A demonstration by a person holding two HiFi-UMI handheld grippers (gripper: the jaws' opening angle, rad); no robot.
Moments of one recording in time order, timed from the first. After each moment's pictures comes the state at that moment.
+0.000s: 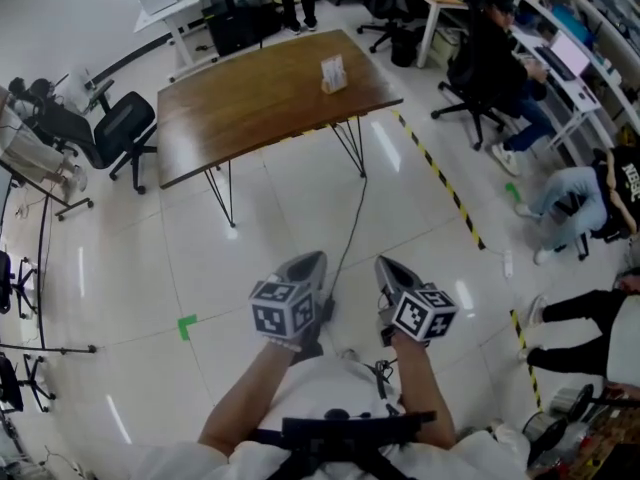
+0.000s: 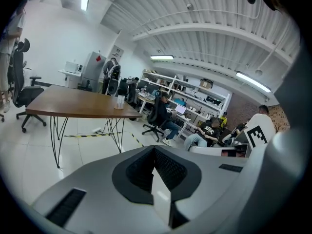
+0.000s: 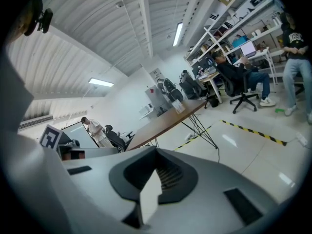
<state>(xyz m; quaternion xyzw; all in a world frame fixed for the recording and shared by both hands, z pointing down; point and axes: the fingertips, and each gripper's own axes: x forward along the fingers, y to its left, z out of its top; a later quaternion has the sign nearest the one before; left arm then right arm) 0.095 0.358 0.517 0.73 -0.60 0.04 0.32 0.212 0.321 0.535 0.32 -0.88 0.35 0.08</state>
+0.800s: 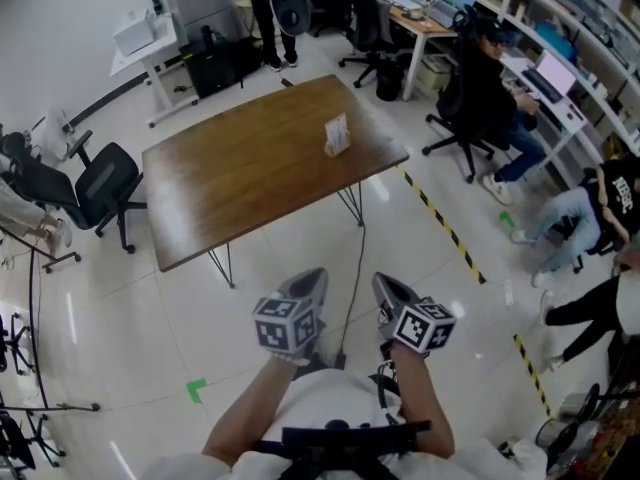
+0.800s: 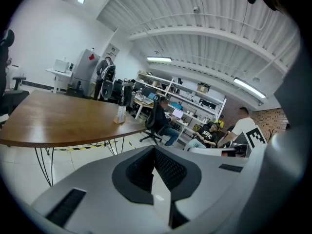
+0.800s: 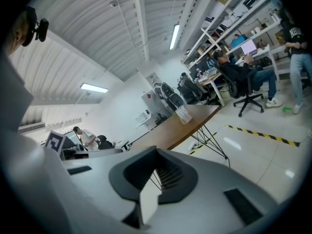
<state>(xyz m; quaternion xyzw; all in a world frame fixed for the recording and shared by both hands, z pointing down) -0.032 0.204 0.499 0.76 -0.56 0.03 0.32 0.082 0.180 0.512 0.34 -0.87 0.36 0.05</state>
